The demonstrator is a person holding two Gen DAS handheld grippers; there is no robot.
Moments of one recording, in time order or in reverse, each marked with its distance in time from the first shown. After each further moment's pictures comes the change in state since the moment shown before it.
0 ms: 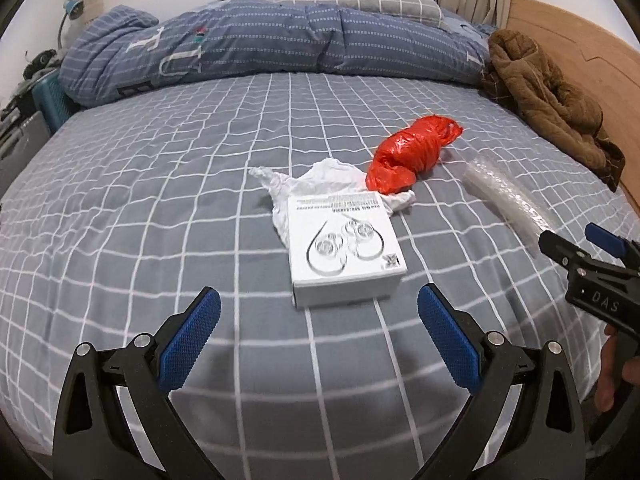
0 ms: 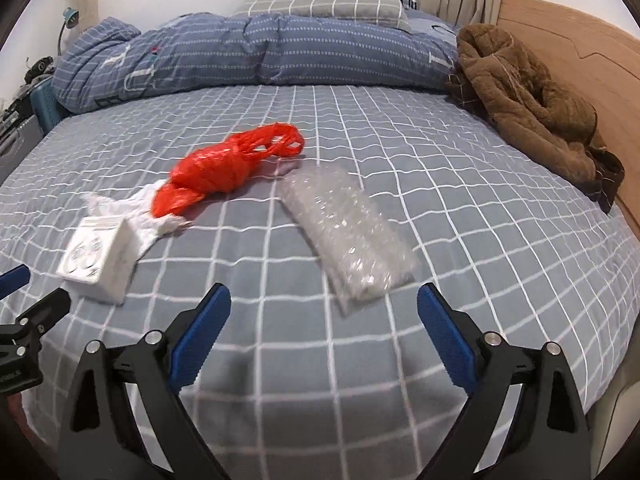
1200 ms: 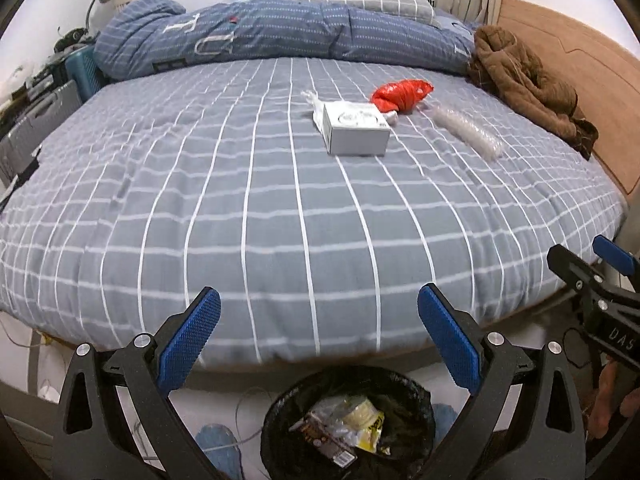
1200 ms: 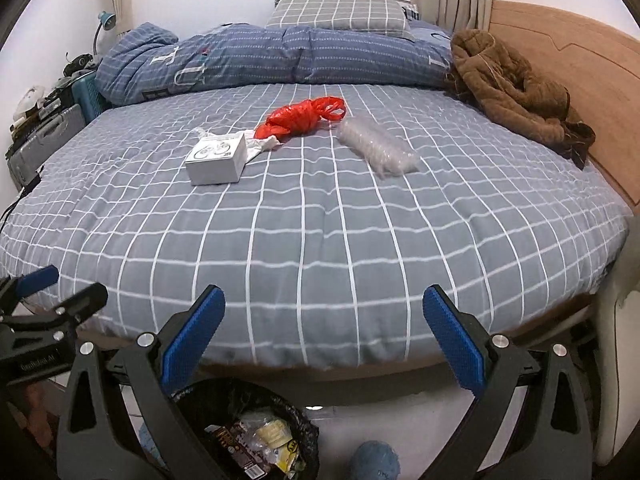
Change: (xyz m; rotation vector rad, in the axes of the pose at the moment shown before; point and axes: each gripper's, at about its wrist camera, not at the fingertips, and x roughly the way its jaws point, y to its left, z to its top) left arm -0.127 0.027 -0.134 -0.025 0.013 0.001; right arm -0.156 0.047 -0.139 0.007 -0.041 0.060
